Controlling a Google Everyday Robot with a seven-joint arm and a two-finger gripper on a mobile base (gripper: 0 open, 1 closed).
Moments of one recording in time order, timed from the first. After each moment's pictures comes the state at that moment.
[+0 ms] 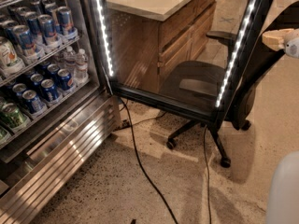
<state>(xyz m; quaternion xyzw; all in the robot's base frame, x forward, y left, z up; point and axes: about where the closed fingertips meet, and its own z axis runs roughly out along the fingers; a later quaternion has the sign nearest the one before) 0.798 -0.456 0.877 -0.26 0.75 0.05 0.61</state>
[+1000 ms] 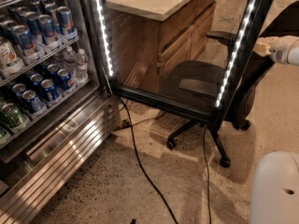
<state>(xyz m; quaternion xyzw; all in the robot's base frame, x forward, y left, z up) 0.822 -0.435 0.841 -0.24 0.75 0.10 0.61</state>
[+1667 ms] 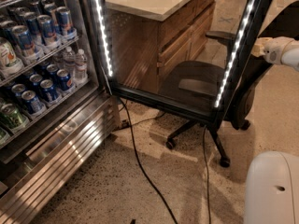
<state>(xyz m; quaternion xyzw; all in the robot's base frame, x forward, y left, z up) 0.829 -0.411 0.834 -0.25 0.74 0.12 0.61</state>
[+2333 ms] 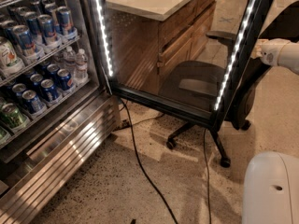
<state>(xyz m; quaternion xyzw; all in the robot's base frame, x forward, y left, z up) 0.829 -0.405 0.828 -0.25 0.73 0.14 0.62</state>
